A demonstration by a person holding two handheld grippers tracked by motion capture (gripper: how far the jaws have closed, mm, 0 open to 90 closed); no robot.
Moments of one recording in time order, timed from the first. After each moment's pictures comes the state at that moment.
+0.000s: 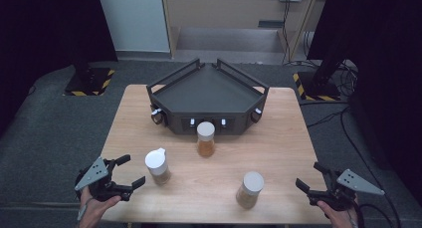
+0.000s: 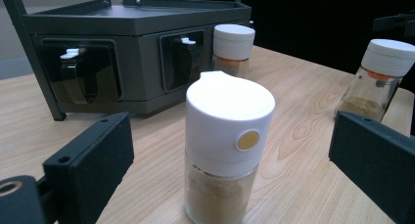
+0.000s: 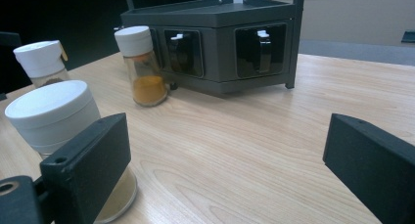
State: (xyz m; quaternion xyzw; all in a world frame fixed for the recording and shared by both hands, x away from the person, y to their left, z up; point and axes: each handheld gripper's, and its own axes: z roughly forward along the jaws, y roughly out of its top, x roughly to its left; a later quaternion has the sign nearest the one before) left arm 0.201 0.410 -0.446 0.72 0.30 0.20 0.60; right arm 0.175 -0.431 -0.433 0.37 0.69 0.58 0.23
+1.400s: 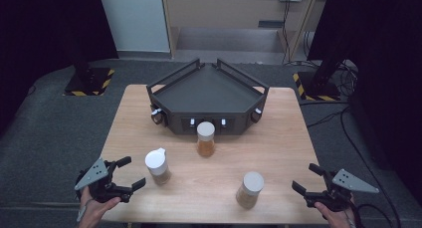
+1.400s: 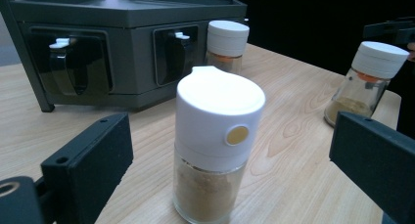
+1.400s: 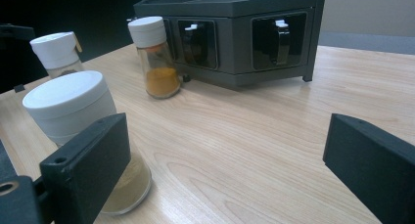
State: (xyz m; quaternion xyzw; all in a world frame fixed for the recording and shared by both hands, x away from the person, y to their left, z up) left arm 0.195 0.411 -0.442 0.71 0.31 0.18 0.60; right arm 0.182 -0.429 -0.432 0.36 0.71 0.57 0.21
